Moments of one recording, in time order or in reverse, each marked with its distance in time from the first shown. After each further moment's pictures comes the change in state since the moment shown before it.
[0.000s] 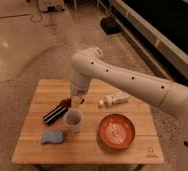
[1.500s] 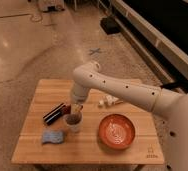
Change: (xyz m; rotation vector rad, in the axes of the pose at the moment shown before) arm 0.015 -0.011 0.069 -0.001 -0.023 0.004
